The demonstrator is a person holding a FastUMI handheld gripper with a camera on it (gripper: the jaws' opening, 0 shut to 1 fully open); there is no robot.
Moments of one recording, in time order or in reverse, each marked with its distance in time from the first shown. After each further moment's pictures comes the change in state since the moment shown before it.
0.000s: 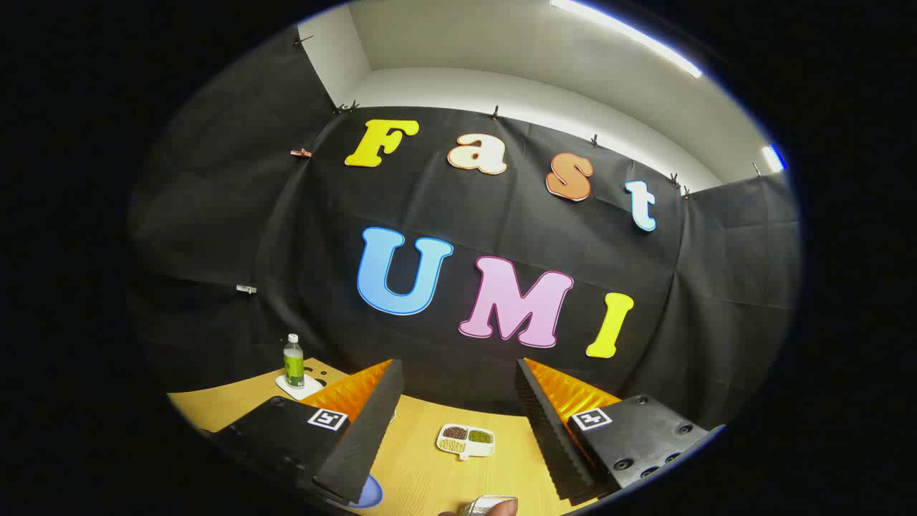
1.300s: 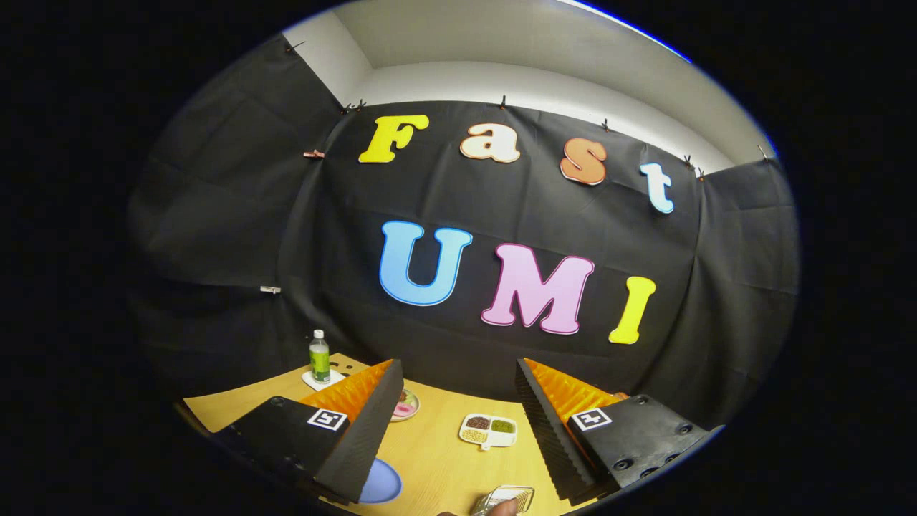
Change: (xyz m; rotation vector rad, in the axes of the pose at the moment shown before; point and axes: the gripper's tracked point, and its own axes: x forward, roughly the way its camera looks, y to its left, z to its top) arm -0.014 0.027 -0.015 0.067 0.076 0.119
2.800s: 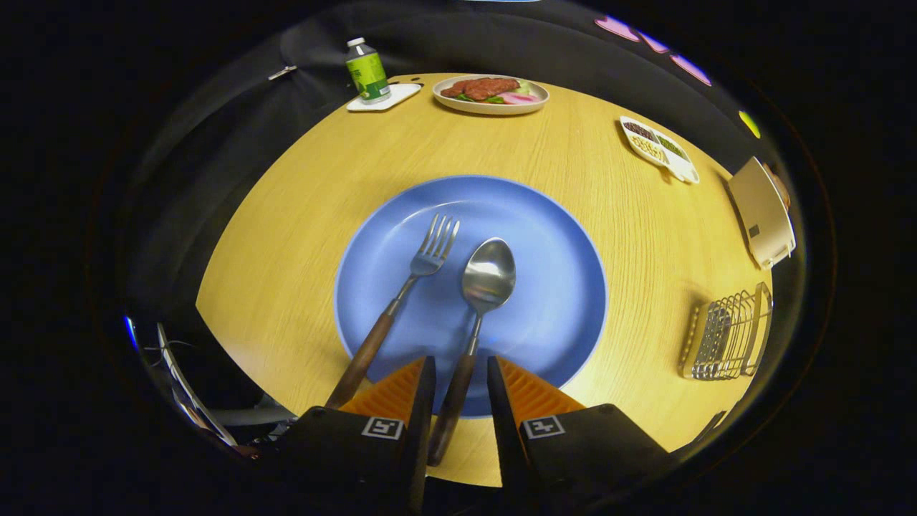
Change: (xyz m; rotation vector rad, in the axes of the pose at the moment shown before) arm -0.043 0.191 -0.394 0.153 1.219 0.229
